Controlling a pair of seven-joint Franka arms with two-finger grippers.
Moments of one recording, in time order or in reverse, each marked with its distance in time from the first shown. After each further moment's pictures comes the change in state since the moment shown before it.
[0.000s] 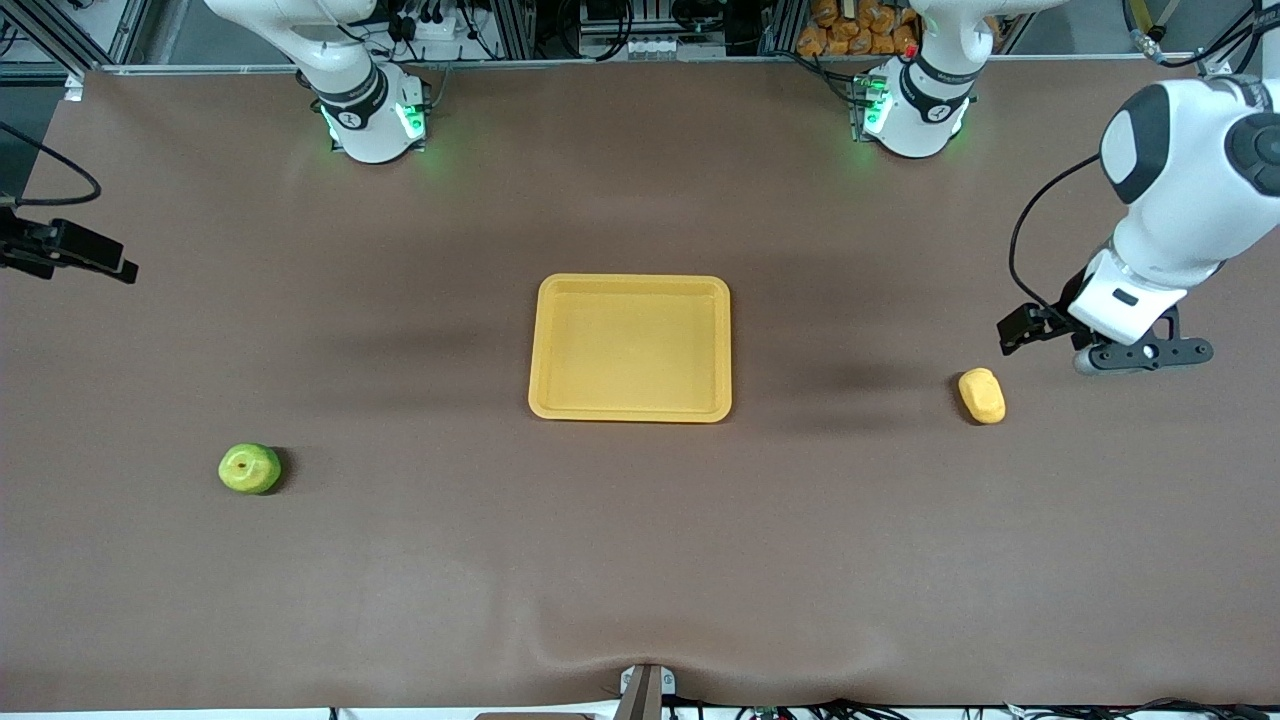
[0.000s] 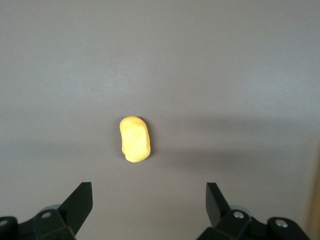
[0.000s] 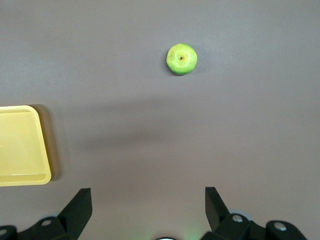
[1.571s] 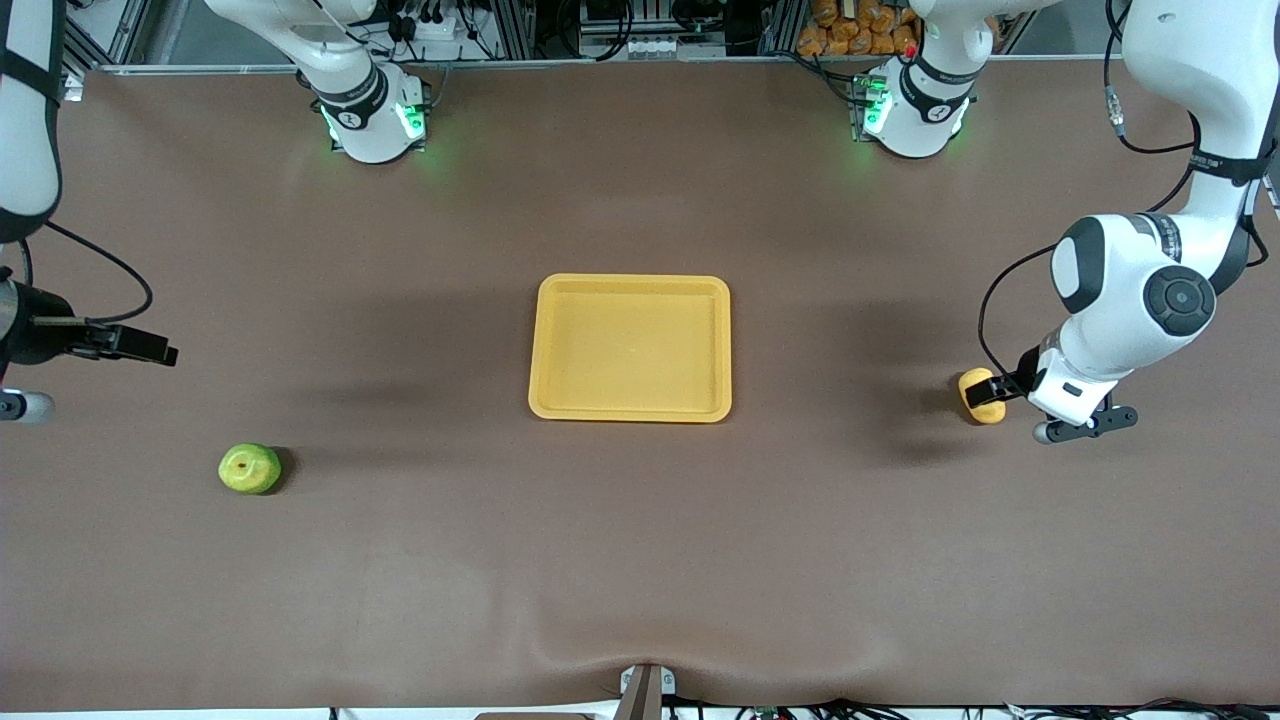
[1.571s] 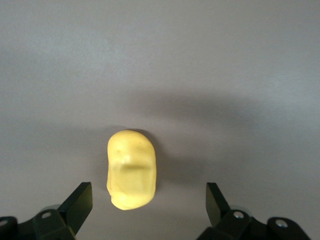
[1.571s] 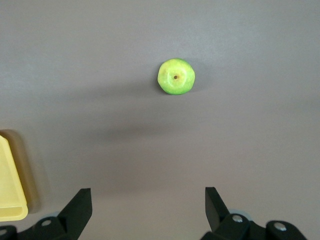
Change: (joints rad) left arm 0.068 0.327 0.003 -0.003 0.000 0.228 -0.096; right arm -0.016 0.190 -0.003 -0.004 -0.004 0.155 -0.011
